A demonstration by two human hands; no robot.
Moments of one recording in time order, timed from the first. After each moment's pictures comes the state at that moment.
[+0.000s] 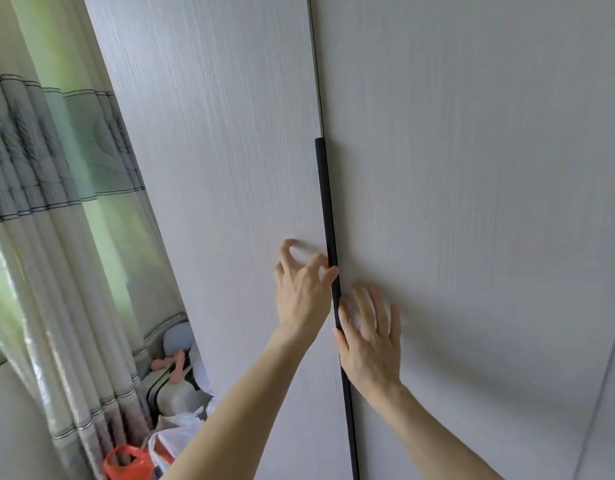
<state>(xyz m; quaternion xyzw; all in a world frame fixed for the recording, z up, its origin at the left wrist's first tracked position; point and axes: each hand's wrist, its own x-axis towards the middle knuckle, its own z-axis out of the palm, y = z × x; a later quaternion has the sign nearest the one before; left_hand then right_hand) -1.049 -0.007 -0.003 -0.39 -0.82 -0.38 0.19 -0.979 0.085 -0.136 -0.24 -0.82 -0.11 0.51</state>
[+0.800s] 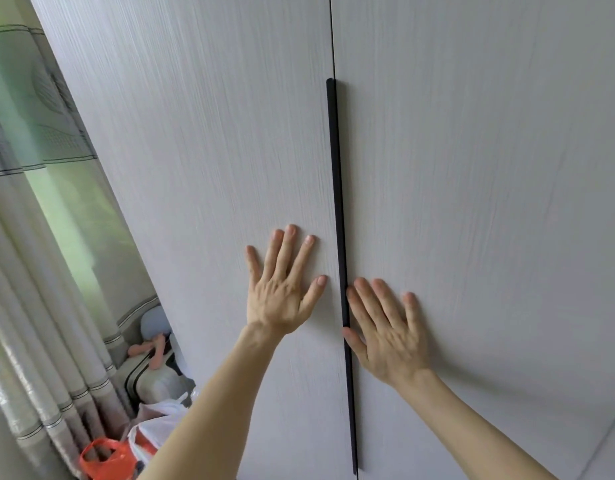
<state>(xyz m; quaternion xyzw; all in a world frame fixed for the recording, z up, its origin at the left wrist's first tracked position) -1.161 0.012 -0.083 -0.51 -0.74 -0.21 0.38 -0.990 0.137 -0.168 -0.22 -0.80 -0.32 0.46</state>
